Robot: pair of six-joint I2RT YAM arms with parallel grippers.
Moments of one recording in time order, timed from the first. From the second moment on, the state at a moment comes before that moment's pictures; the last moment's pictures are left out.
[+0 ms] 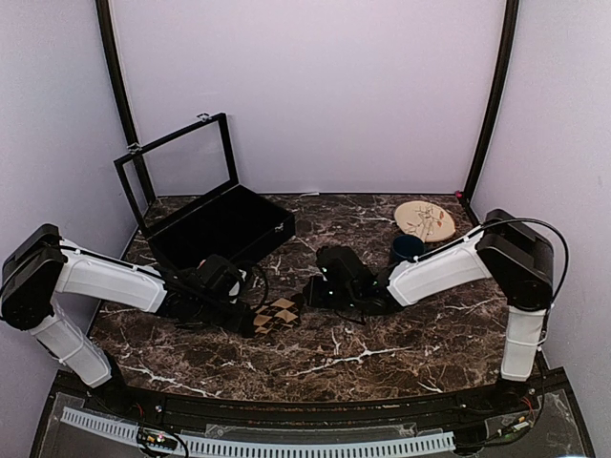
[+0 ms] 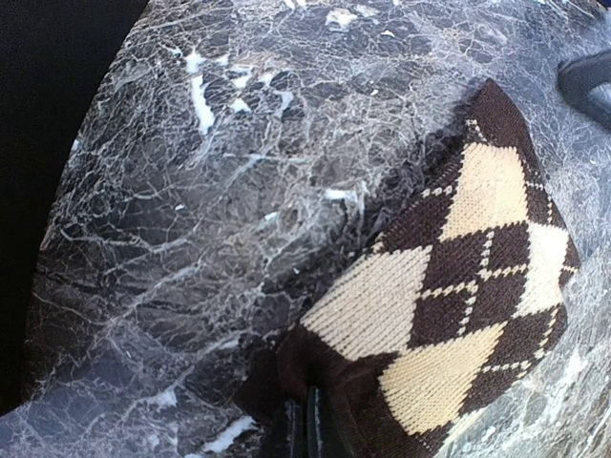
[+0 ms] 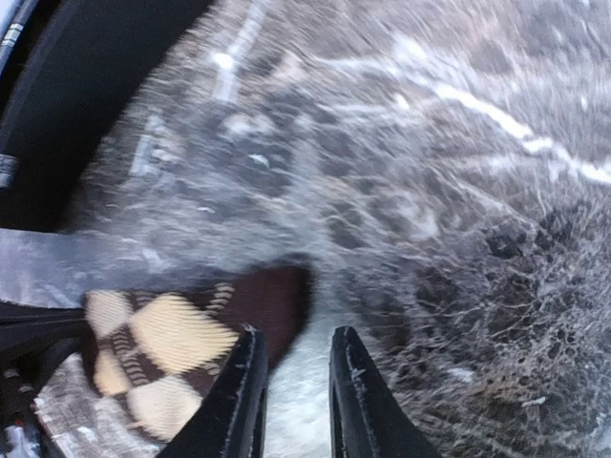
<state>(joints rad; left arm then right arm) -0.84 1.53 0.68 -0.16 -0.14 -0.41 1.01 1.95 1.07 0.15 0.21 0.83</state>
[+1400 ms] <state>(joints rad) -0.84 1.53 0.69 -0.16 -0.12 -0.41 1.05 2.15 1.04 0.78 -0.13 1.16</state>
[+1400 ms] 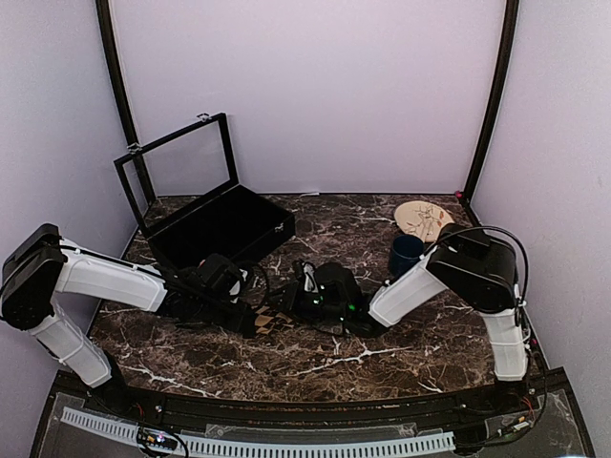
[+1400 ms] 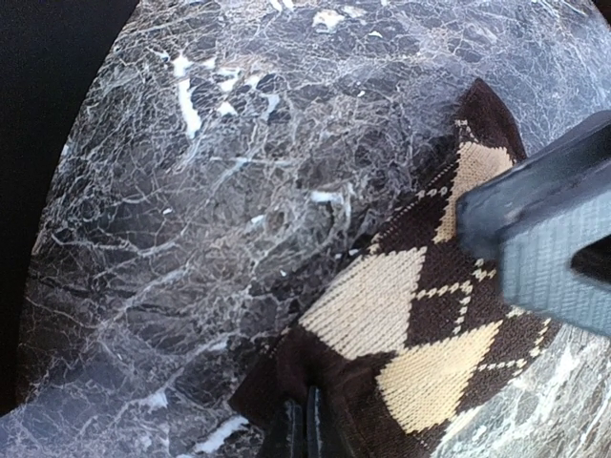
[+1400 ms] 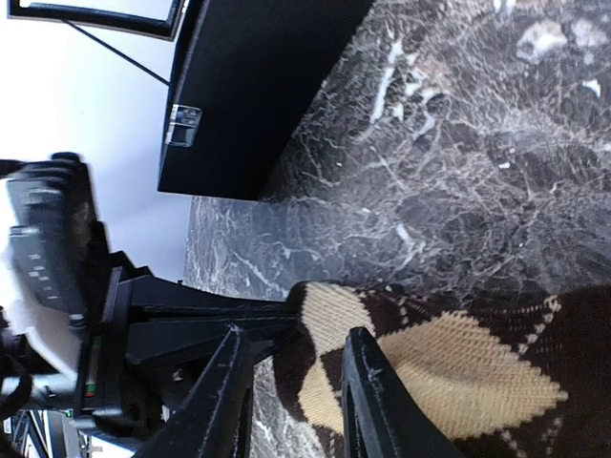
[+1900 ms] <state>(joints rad) -0.84 1.53 0.70 -0.18 -0.12 -0.40 1.02 2.21 0.99 0.86 -0.15 1.28</state>
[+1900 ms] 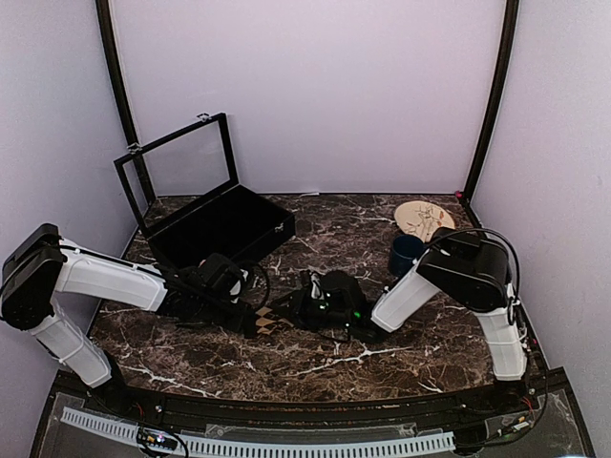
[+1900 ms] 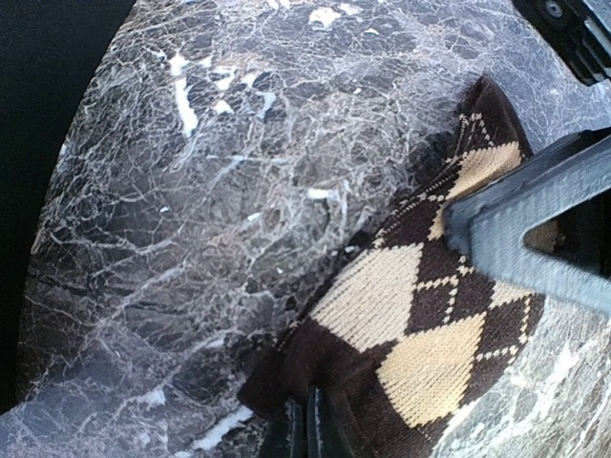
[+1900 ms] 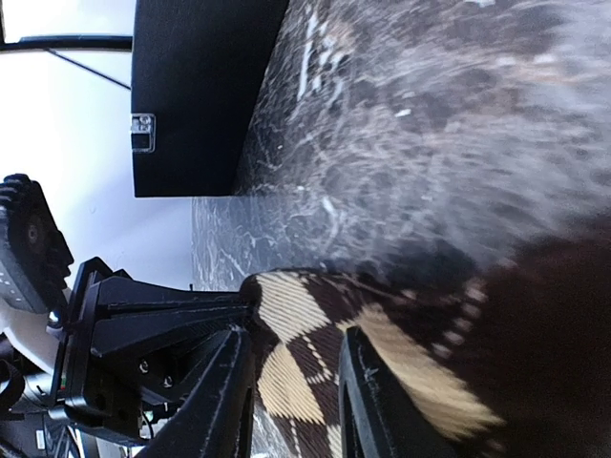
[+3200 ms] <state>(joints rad) -0.84 1.49 0.66 -0.17 -0.10 -0.42 0.98 2.04 0.89 0.66 -0.01 1.13</state>
